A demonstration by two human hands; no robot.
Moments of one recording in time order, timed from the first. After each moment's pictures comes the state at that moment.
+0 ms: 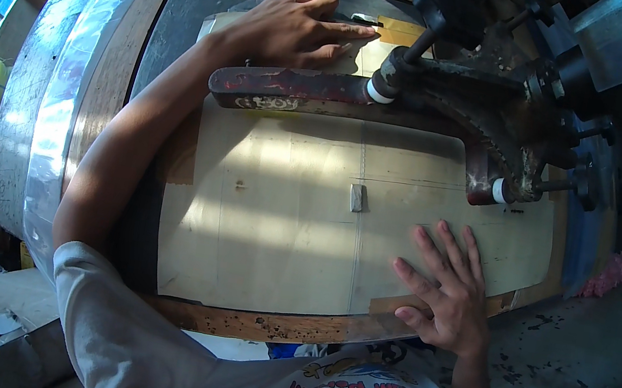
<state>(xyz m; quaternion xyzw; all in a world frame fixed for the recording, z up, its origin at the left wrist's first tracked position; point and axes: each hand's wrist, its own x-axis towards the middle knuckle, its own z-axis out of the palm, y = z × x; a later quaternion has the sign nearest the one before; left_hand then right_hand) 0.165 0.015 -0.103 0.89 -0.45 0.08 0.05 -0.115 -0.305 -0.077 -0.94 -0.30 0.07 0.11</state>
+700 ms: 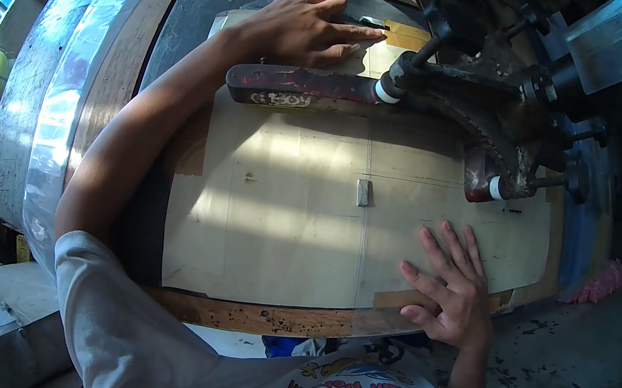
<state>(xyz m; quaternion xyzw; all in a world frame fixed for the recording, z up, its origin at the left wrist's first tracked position) 0.162 0.017 -0.109 0.89 -0.44 0.13 0.03 -0.114 -0.311 -0.075 -0.93 -0.32 0.06 0.15</state>
